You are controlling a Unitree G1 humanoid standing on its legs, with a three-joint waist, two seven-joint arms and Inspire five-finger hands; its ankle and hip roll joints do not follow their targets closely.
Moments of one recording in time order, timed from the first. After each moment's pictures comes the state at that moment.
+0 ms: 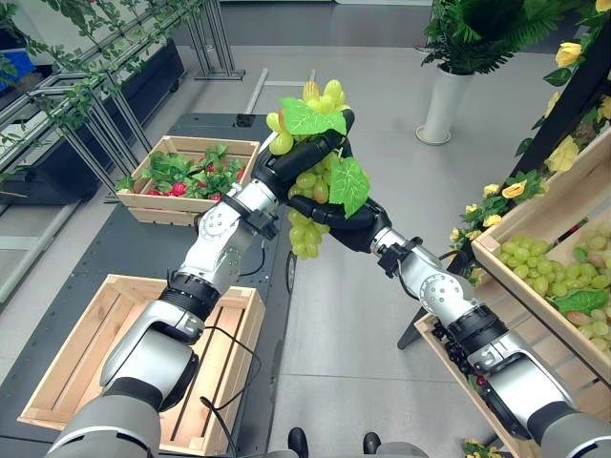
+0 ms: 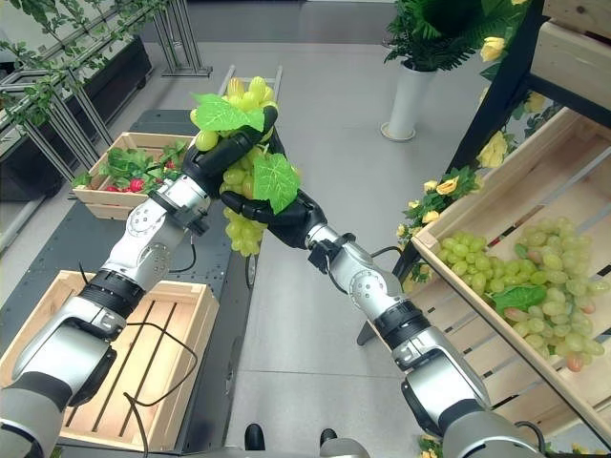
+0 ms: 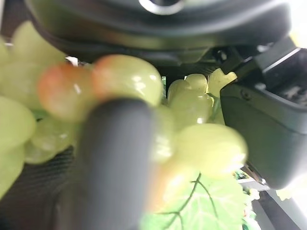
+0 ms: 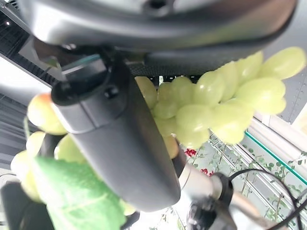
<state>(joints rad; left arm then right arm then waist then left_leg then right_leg) -0.84 0.51 -0.44 0.57 -0.88 -0.32 -0.45 -0.70 -0.33 0.48 0.40 1.23 0.11 0.27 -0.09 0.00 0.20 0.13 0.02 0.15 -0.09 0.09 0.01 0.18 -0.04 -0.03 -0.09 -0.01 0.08</state>
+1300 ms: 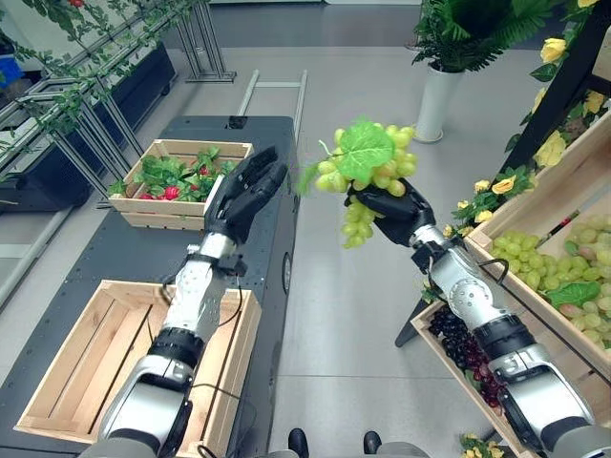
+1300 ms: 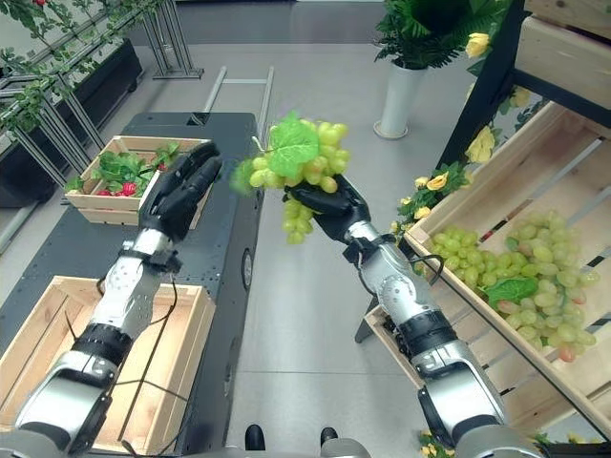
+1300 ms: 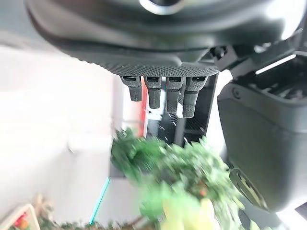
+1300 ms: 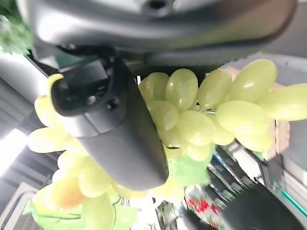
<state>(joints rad) -0.47 0.45 -0.19 0.62 -0.71 -0.39 -0.18 -0.57 -0.43 0.25 0.36 1.07 0.06 0.21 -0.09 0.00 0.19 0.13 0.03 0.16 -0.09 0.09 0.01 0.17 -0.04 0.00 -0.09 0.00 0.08</state>
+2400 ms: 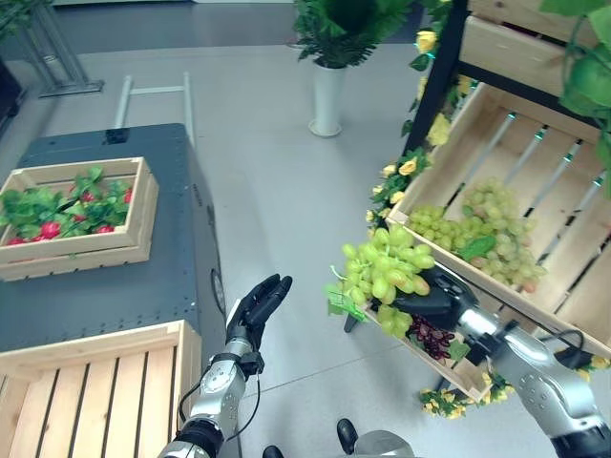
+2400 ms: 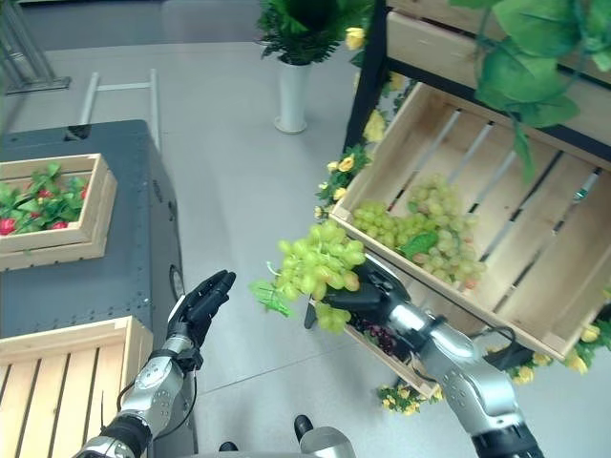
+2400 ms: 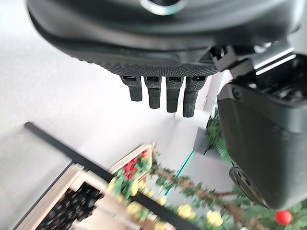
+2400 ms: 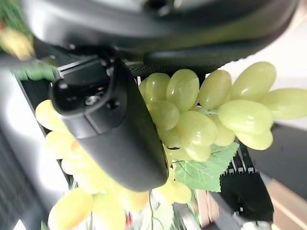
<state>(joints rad) -0.13 0.28 -0.25 0.76 -0.63 -0.35 -0.08 0.10 -0.62 0.02 -0.21 0.83 0.27 0.38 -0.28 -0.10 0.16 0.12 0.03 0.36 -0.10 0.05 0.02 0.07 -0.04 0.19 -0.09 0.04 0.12</state>
